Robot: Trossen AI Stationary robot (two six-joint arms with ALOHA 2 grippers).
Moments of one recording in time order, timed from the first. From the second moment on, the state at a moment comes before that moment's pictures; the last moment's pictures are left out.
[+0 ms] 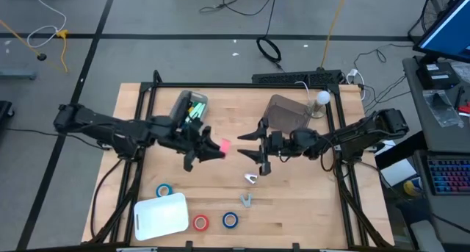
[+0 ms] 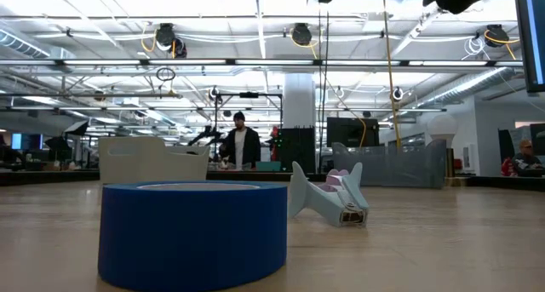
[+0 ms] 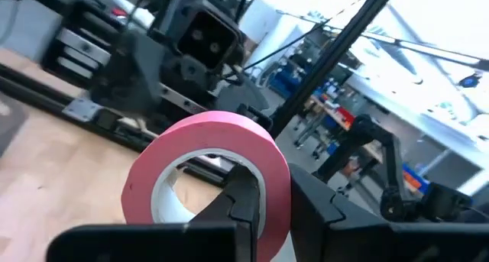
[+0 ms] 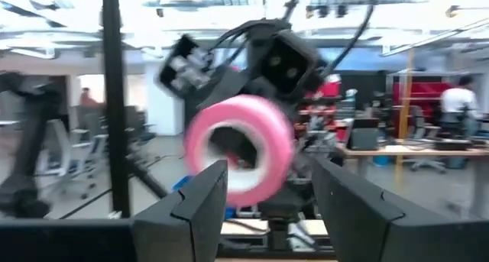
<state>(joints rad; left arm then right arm) -0.16 1.18 0.88 0.35 0.12 -0.62 0.16 1.48 0.79 1.00 0.12 -0.02</state>
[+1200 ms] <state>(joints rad) -0.08 1.32 0.88 0.53 0.21 -0.69 0.12 1.48 0.80 0.87 0.18 0.24</state>
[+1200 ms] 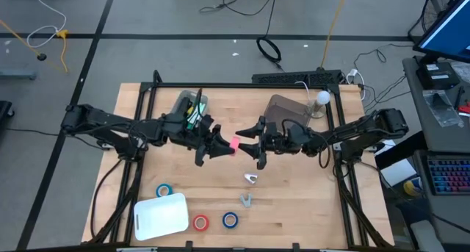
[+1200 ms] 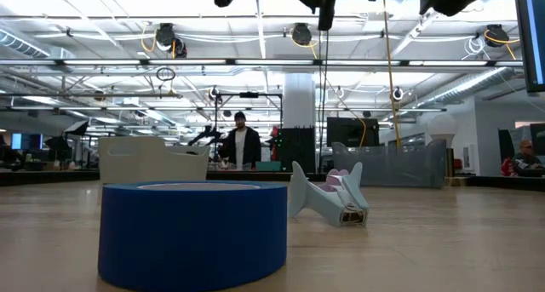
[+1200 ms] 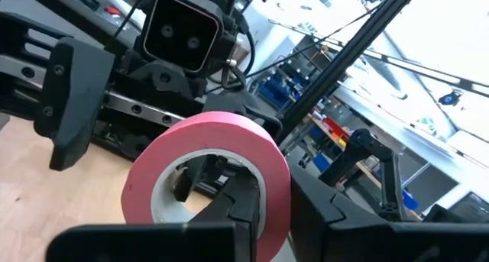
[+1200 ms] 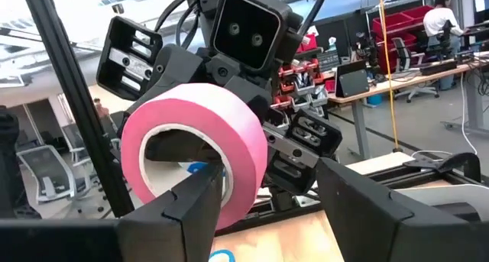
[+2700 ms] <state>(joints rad) 0.10 1.11 0.88 -0.20 0.28 -0.54 0.11 1.42 0.79 0.60 0.39 0.27</state>
